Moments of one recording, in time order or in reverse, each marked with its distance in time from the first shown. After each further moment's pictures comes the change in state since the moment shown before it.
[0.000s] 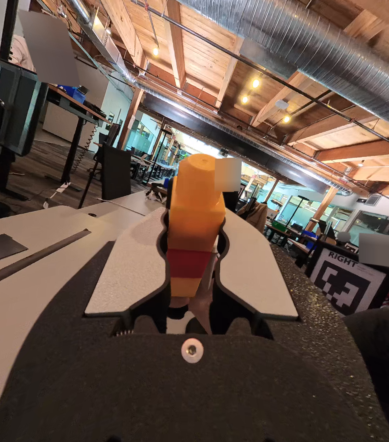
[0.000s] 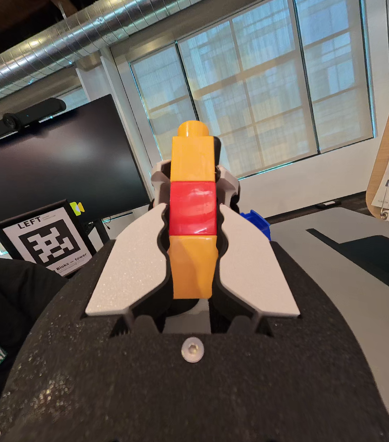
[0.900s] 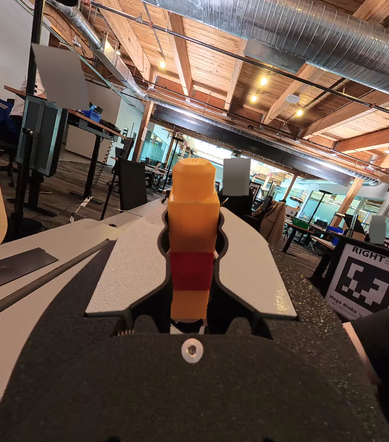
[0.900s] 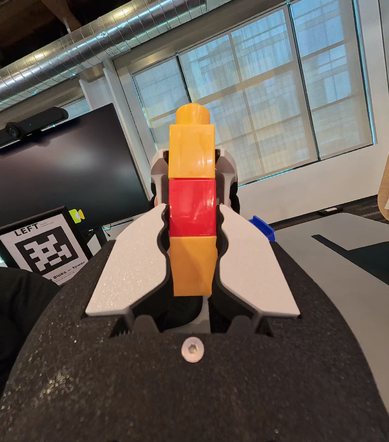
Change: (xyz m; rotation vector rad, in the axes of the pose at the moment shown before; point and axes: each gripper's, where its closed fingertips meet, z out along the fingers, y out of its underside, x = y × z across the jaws) left arm 0.003 -0.013 -0.014 0.022 -0.040 0.114; right arm -0.002 0.008 0.018 0.037 -0.002 0.006
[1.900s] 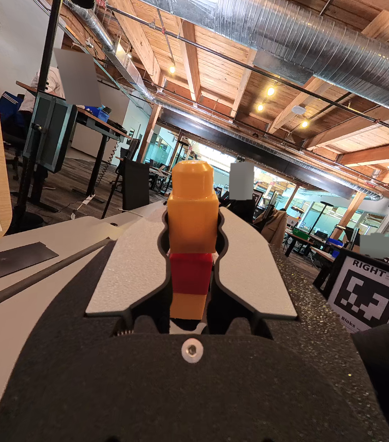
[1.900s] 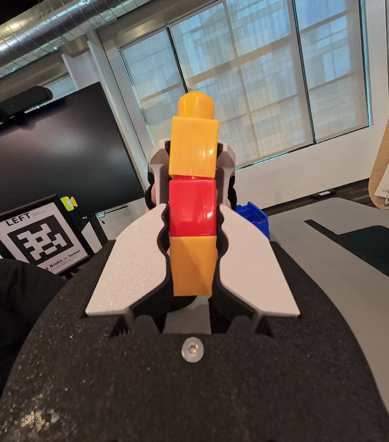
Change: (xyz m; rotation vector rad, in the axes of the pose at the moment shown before) left arm -0.007 -0.001 0.000 0.030 -0.032 -0.049; right arm 0.005 0.004 -0.005 -0.077 0.030 -0.001
